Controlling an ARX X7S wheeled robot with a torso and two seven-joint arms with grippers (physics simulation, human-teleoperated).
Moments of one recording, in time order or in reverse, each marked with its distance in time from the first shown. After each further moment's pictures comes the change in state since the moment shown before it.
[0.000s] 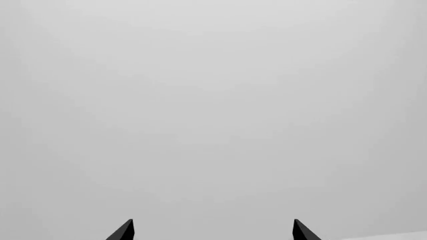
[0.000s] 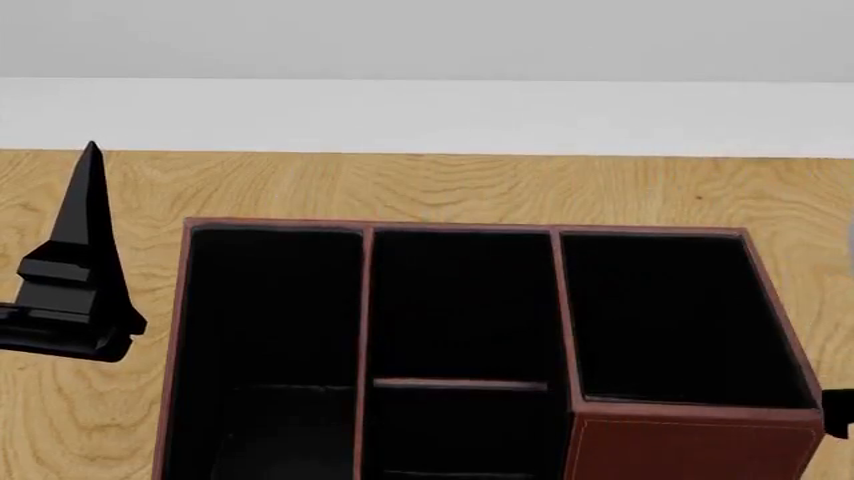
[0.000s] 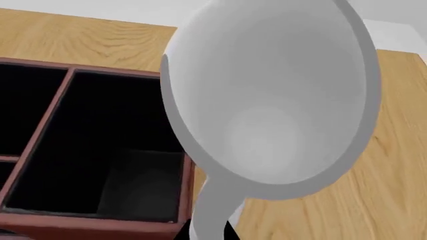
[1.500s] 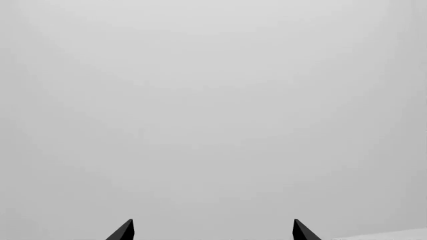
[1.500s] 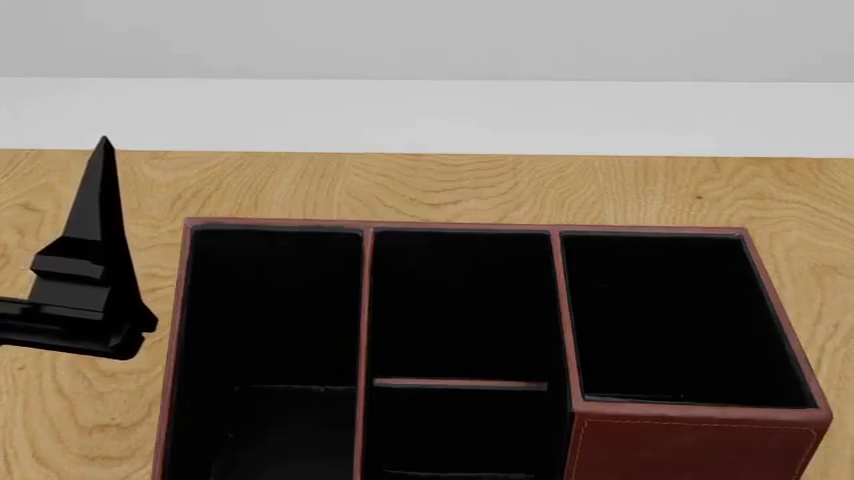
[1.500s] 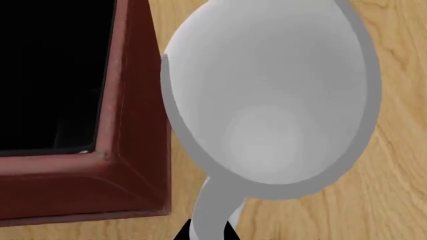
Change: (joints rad) left arm -0.042 -0.003 0.035 0.005 -0.023 -0.021 -0.036; right arm -0.378 0.077 -0.093 0.023 -0.103 -0.313 -0.112
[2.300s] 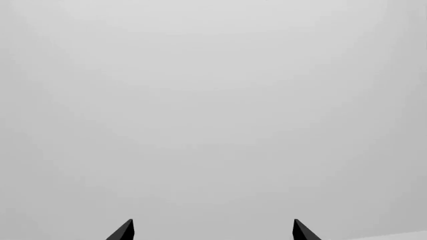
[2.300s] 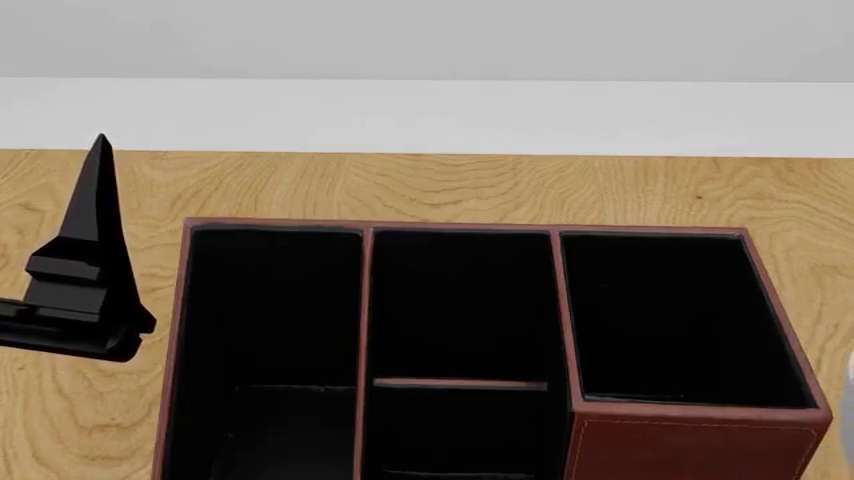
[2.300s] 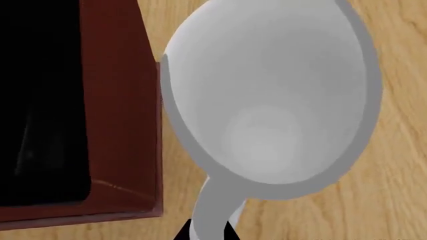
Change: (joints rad) left arm -0.007 -0.009 0.004 0.012 -0.018 0.004 -0.016; right arm -0.021 -0.119 -0.055 0.145 -0.128 -0.016 -0.069
